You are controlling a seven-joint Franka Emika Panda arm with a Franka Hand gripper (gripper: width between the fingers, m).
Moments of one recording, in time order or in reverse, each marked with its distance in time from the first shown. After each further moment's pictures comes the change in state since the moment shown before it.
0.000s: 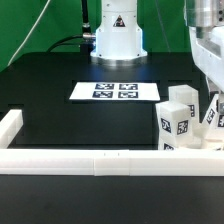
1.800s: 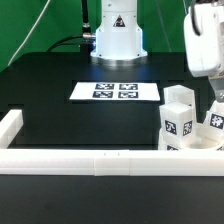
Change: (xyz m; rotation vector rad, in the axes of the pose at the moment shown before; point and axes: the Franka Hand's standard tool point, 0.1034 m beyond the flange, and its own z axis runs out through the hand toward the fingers) arm -0.014 -0.004 -0.020 0.080 -0.118 0.406
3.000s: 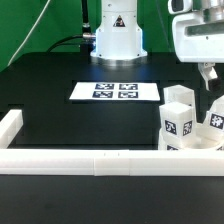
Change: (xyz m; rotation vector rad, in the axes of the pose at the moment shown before) arm -0.003 0.001 -0.002 -0.061 0.037 -1.111
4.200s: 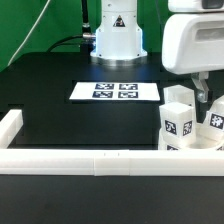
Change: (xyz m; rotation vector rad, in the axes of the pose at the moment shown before) arm -0.002 0.010 0.010 -0.204 -0.006 -1.443
